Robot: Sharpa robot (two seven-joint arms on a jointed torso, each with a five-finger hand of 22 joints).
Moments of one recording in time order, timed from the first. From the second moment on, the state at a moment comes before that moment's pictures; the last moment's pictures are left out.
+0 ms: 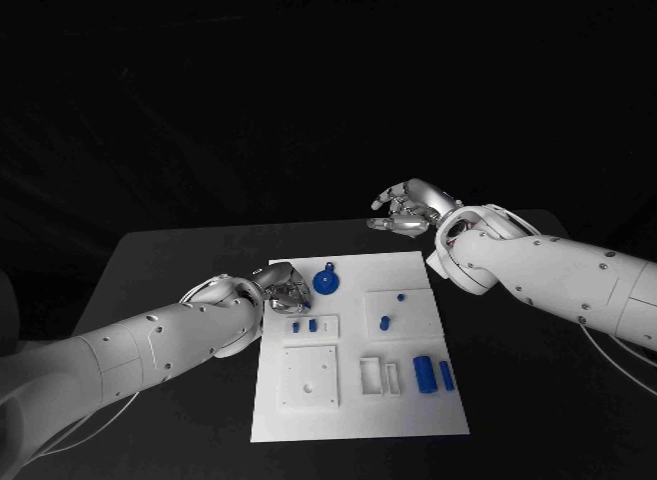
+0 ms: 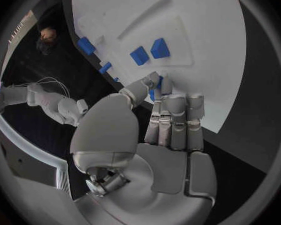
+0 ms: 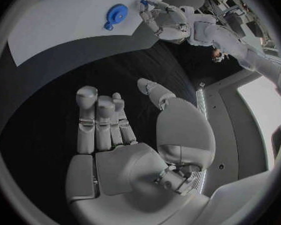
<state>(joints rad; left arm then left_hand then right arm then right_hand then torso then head) 1.14 -0.49 -0.13 1.01 -1.16 -0.30 0.01 1.18 -0.09 0.64 -0.24 0.08 1.09 0.09 0.21 0.66 1.31 0.03 0.15 0.31 1.21 -0.08 1.30 0.58 0.06 0.96 -0.14 1.09 1.27 1.30 -0.65 -0.03 1.25 -1.13 -0.46 -0.07 0.96 -0.23 0.57 -0.12 0.41 0.79 0.16 0.26 0.44 0.98 0.06 1.17 1.07 1.23 -0.05 1.20 0.99 0.16 1.25 -0.06 0.89 1.31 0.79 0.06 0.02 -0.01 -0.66</state>
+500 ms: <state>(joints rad) 1.15 -0.48 -0.15 1.02 -1.29 -0.30 -0.01 1.18 -0.09 0.65 -0.25 0.08 1.09 0.09 0.21 0.66 1.32 0.03 0.15 0.31 1.21 -0.08 1.30 0.58 0.07 0.96 -0.13 1.09 1.27 1.30 -0.65 -0.03 1.25 -1.13 -0.46 -0.07 0.96 -0.23 0.57 -0.12 0.41 0.79 0.16 0.26 0.44 0.98 0.06 1.17 1.07 1.23 -0.05 1.20 0.99 0.16 1.25 -0.06 0.89 1.31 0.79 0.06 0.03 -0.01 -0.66</state>
